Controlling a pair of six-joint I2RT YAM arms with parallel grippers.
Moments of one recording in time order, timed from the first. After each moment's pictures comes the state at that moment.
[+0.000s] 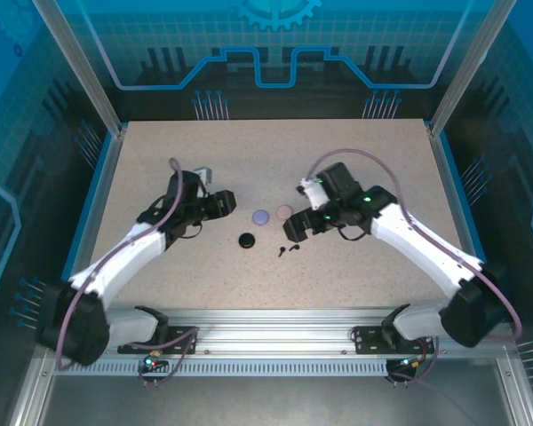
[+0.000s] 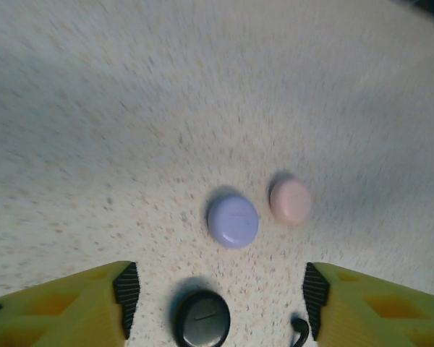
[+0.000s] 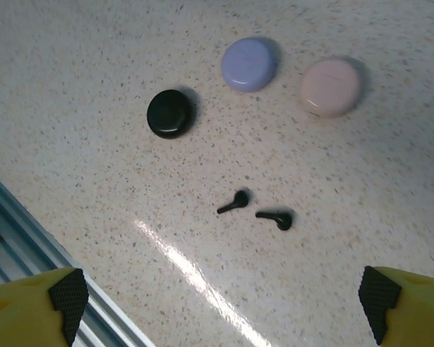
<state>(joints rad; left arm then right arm) -0.31 1.18 0.80 -0.28 0.12 -0.56 0.62 1.39 1.19 -0.82 -0.23 0.14</state>
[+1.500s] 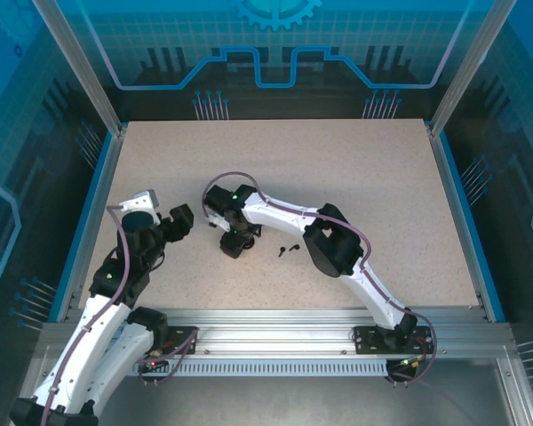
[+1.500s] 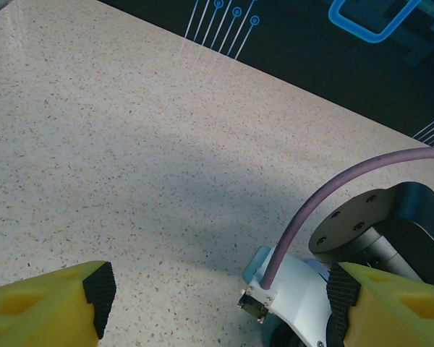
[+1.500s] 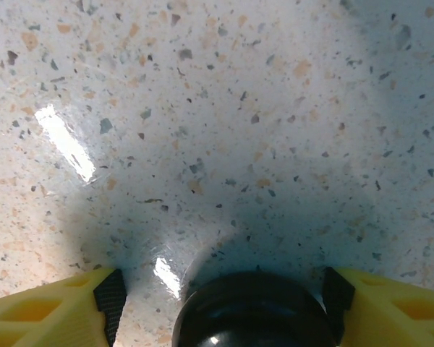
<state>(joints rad) -0.22 0.60 0.60 -0.44 -0.16 -0.52 0.94 2.40 2.04 -1.08 0.01 -0.08</state>
